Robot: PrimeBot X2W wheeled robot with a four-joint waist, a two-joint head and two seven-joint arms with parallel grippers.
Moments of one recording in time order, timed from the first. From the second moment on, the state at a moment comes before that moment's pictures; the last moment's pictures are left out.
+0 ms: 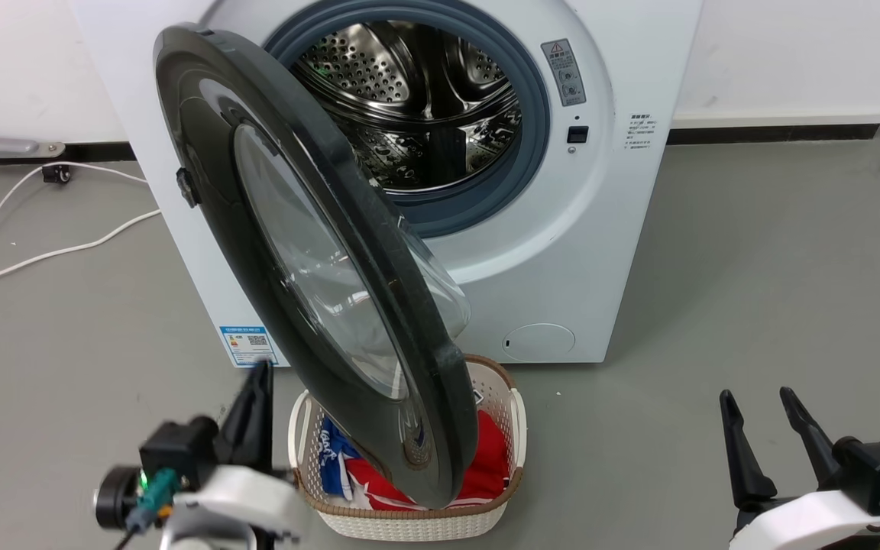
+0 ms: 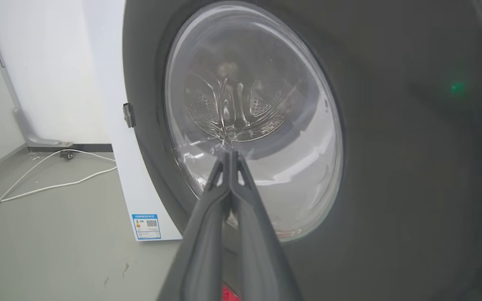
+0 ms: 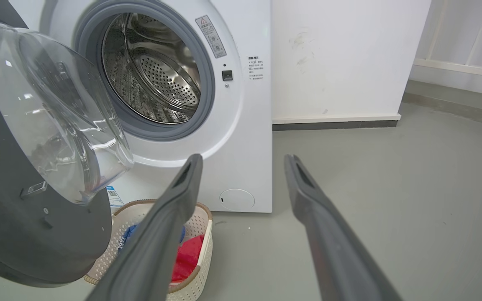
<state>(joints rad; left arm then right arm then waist) -0.05 0.17 -0.17 0.18 -0.29 0.01 -0.23 0.09 -0.05 -0.06 0.00 0.13 0.13 -0.06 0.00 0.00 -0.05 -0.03</state>
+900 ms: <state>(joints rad) -0.45 0.09 -0.37 -0.38 -0.24 0.02 -0.09 0.08 -0.05 -0.06 0.00 0.12 0.13 -0.06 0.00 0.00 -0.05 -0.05</state>
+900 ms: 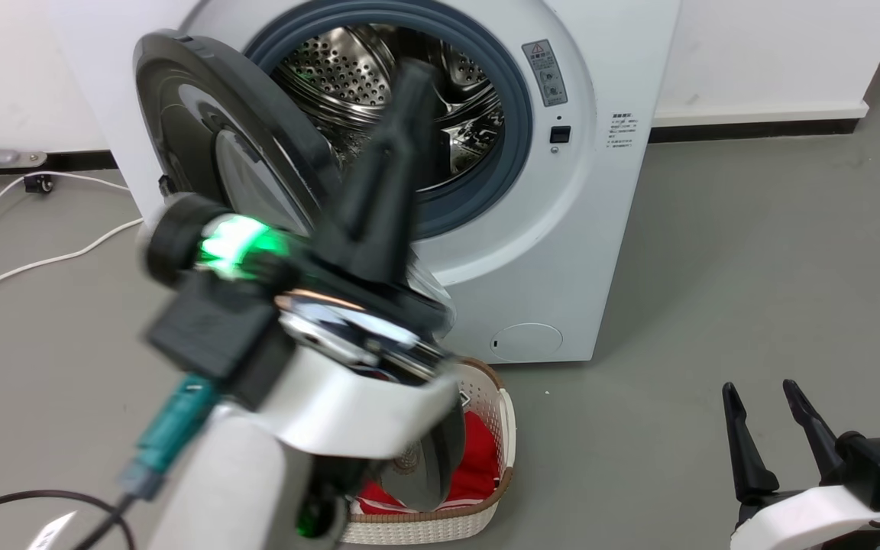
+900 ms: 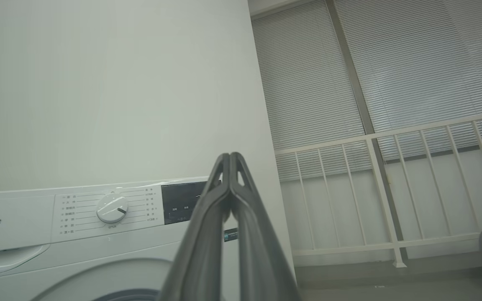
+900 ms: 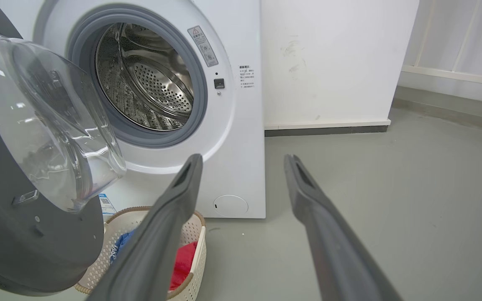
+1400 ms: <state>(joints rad) -0.30 0.08 -0.70 -0.25 -0.40 -0.07 0.18 0.08 -0.05 -0.06 0.02 0.13 0.13 -0.08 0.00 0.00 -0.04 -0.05</state>
